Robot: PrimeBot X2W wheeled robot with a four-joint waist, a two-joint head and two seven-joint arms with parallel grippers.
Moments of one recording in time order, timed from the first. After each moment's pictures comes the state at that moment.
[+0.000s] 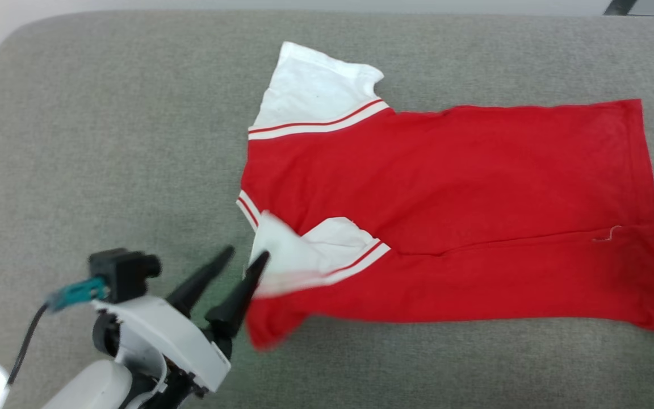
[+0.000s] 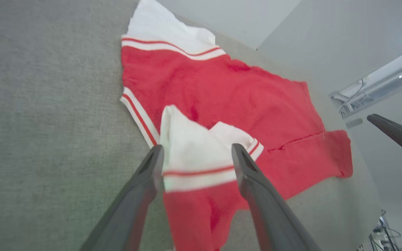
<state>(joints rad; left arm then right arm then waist) -0.32 0.66 -0.63 -0.16 -1.16 0.13 0.02 -0.12 -0.44 -0.14 -0.26 0.46 0.13 0.51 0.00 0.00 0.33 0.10</state>
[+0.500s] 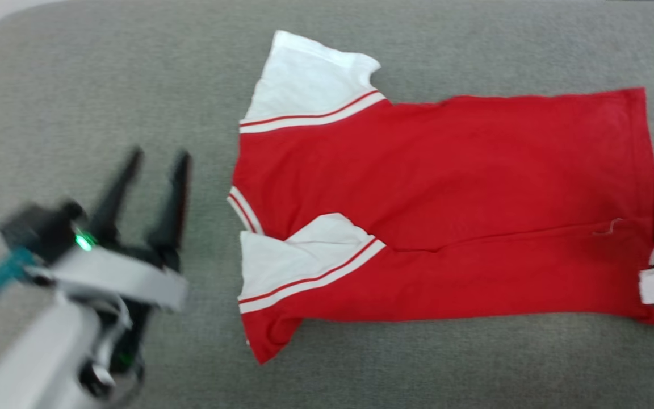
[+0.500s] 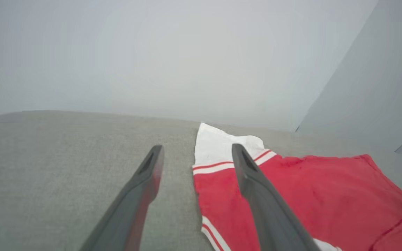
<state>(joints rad) -0.40 0.59 -0.47 -0.03 -0.87 0.17 -0.26 -0.25 -0.19 -0.17 -0.13 0.26 0.13 0.01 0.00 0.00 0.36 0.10</state>
